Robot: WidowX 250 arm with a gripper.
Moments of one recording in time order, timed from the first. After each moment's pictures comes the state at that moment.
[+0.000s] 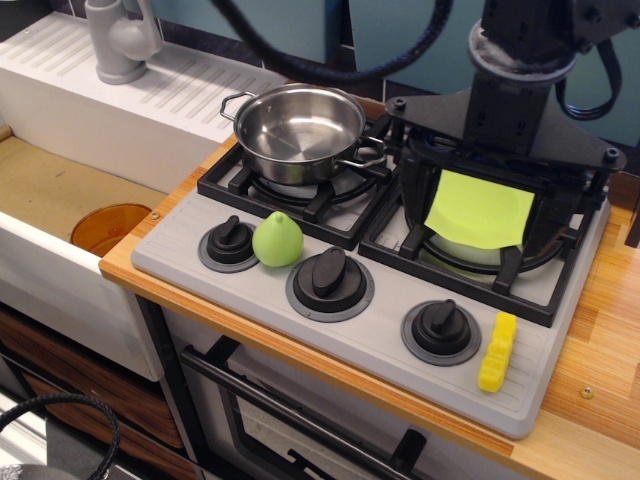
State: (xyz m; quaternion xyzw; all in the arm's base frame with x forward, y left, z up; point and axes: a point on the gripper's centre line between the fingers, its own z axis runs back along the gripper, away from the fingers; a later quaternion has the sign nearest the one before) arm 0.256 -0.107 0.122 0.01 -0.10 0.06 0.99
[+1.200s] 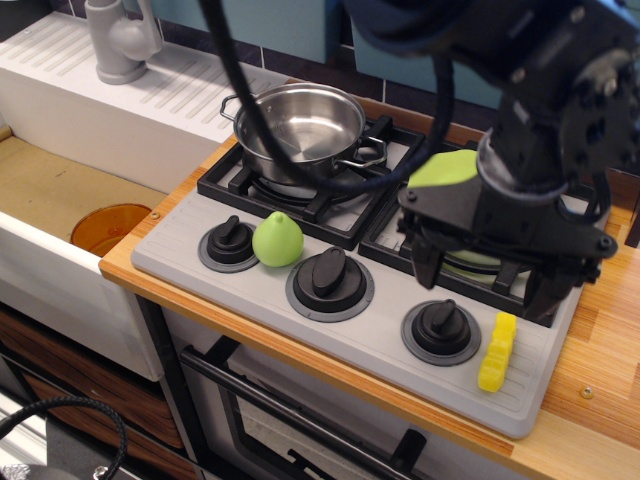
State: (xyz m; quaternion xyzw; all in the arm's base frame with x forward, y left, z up) arm 0.253 -0.124 0.072 0.02 -0.14 0.08 0.99
